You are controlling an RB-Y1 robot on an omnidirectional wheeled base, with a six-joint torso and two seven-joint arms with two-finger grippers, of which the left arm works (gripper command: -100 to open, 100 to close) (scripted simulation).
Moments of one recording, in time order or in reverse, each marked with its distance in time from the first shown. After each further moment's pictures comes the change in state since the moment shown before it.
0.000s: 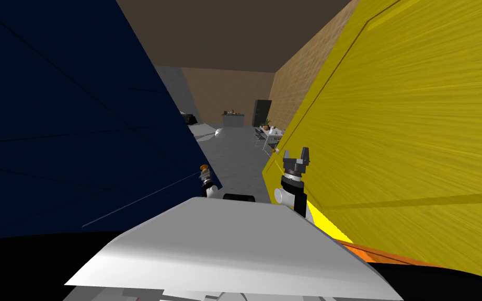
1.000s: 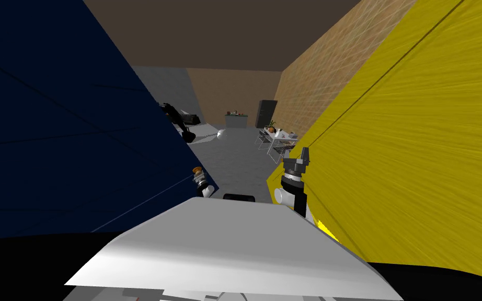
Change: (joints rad) arm 0.010 0.024 0.078 0.008 0.083 -0.027 -0.021
